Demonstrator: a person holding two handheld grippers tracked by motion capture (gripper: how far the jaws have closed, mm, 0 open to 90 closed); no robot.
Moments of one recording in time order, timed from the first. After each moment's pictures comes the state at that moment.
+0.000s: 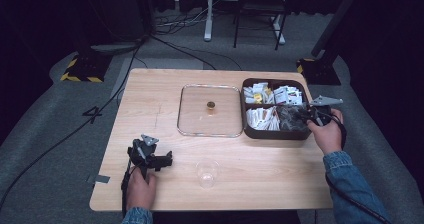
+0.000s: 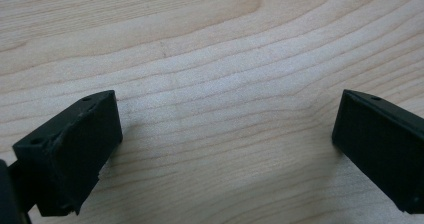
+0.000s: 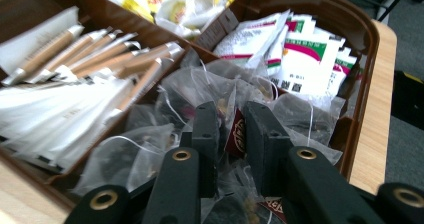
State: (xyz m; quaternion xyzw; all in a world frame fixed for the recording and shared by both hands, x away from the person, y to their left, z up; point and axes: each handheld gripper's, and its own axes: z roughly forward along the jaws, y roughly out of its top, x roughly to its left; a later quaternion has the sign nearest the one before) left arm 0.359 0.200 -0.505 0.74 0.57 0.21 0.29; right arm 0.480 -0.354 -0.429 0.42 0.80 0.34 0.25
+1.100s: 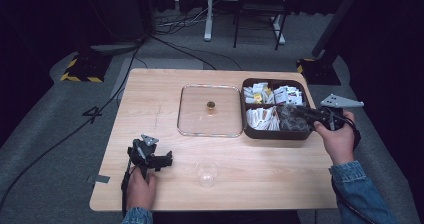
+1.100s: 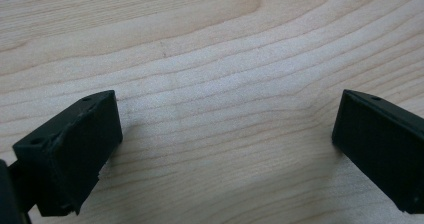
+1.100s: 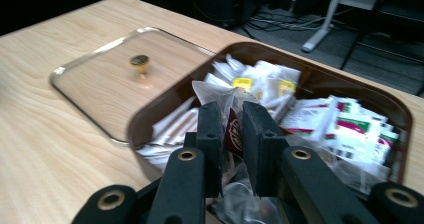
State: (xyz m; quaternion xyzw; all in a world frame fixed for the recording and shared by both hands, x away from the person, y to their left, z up) left arm 0.359 0.200 -0.505 0.74 0.57 0.21 0.29; right arm 0.427 -0.334 -0.368 0.37 0.78 0.46 0.22
